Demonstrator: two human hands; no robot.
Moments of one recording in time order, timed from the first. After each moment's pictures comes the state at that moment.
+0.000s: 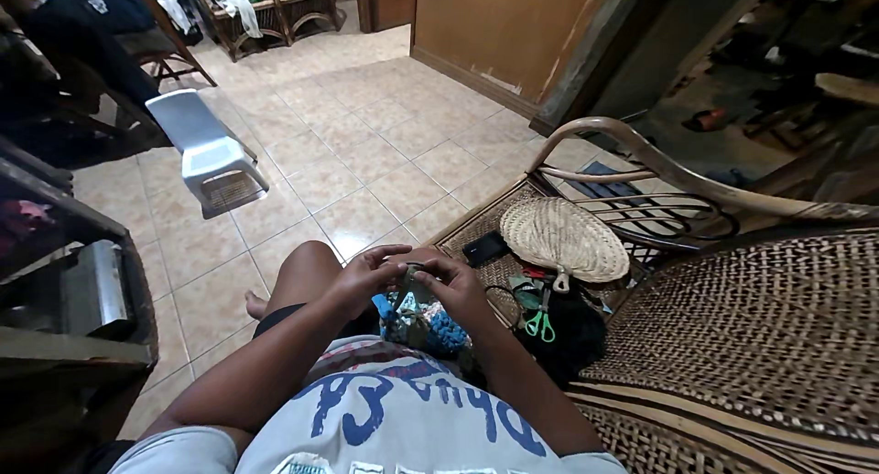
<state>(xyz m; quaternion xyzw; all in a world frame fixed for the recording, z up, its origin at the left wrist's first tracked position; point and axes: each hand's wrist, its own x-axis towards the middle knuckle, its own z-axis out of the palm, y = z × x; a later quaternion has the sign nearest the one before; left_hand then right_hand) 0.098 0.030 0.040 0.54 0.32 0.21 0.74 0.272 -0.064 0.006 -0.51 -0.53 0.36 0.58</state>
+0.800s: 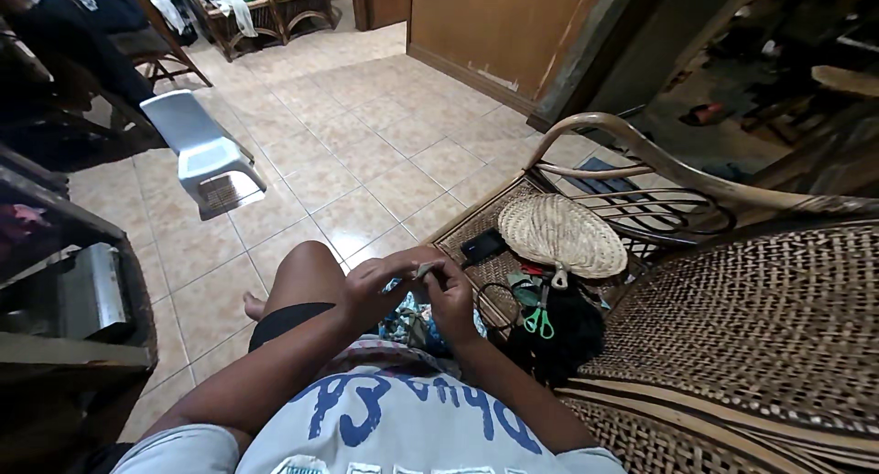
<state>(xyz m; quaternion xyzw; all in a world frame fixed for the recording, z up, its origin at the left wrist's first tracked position) 0.103 0.020 0.000 0.84 0.09 0.50 0.19 0.240 -0.066 -0.019 -0.49 -0.42 0.27 0.72</state>
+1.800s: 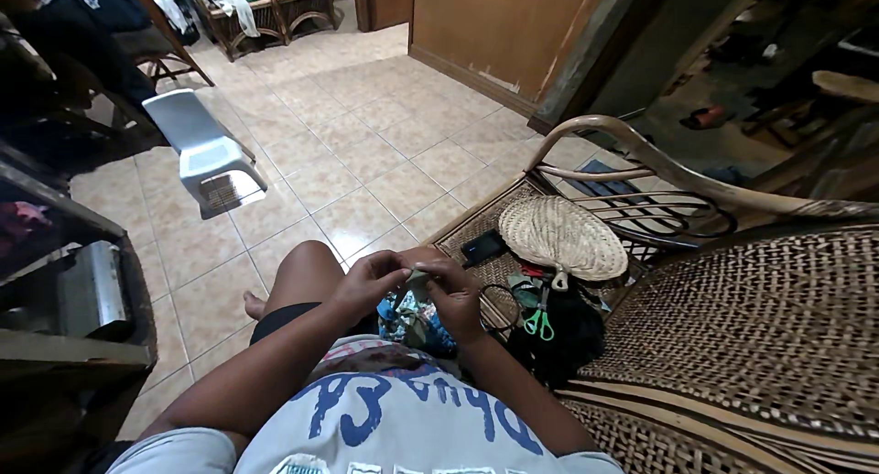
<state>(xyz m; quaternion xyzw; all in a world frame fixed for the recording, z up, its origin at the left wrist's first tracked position) 0.097 0.016 0.044 0.67 0.28 0.24 0.64 0.256 -0.063 -0.033 -0.40 -0.52 0.22 0.72</state>
